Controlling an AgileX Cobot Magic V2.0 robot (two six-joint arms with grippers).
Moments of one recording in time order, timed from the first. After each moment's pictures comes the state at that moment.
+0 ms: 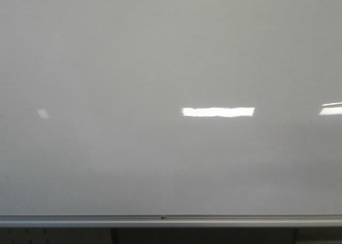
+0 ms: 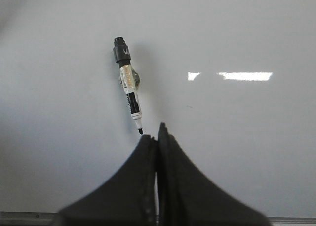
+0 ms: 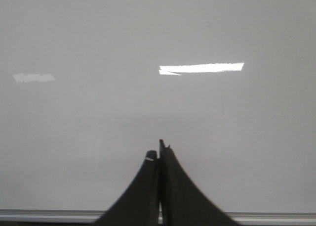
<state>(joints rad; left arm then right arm) 0.03 -0.01 0.01 -0.02 0.22 0.05 0.01 -0.01 0.03 0.18 0.19 -0.05</state>
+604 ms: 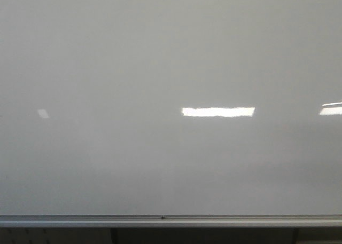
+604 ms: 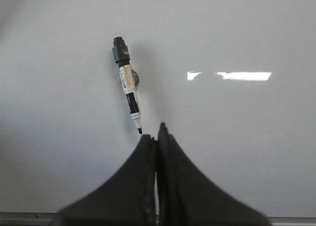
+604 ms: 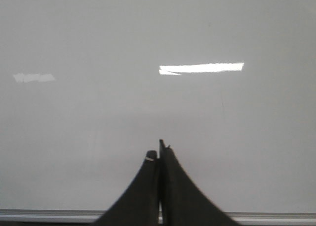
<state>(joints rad) 0.03 -0.01 0.01 -0.02 0.22 0.05 0.01 -0.01 0.03 0.18 0.19 -0.05</state>
